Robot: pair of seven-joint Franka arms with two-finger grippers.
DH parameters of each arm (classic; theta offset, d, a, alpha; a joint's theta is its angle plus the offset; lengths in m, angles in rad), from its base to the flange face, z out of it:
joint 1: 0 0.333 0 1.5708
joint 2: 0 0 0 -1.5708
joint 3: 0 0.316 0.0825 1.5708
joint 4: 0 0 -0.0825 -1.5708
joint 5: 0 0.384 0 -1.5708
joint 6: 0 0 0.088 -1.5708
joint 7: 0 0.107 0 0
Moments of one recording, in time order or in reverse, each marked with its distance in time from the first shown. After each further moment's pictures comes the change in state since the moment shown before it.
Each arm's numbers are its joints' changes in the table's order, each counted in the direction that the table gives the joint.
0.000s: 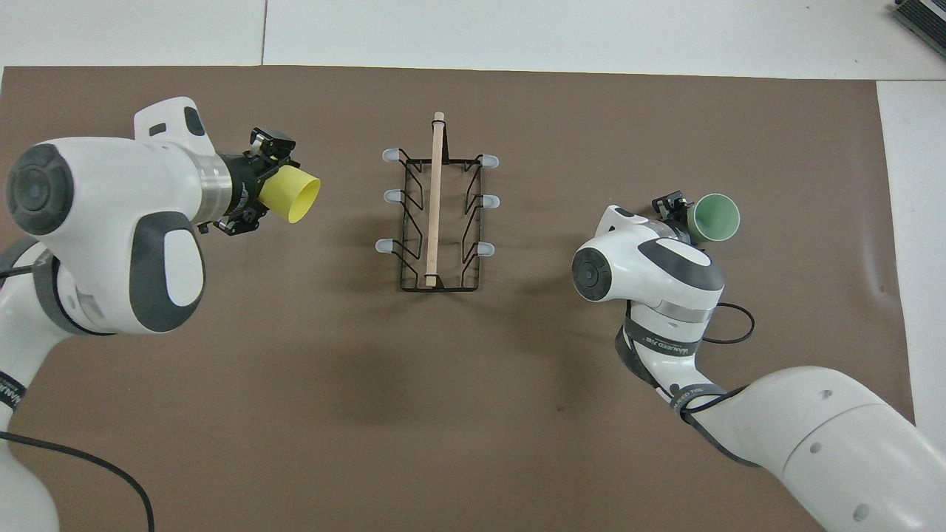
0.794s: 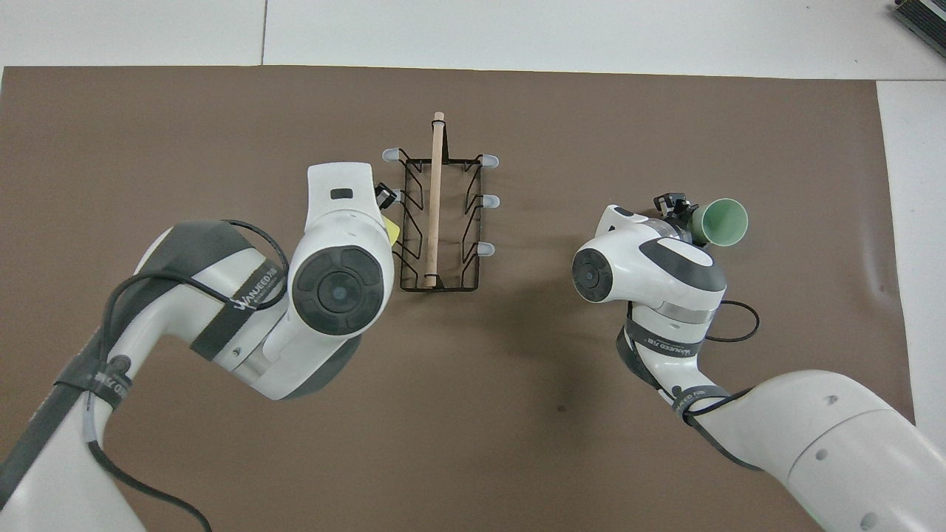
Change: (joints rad) left arm -0.319 0.041 0.000 -0.039 0.731 0.158 -0.663; right arm 0.000 0.017 0.004 -0.001 -0.005 0.000 -0.036
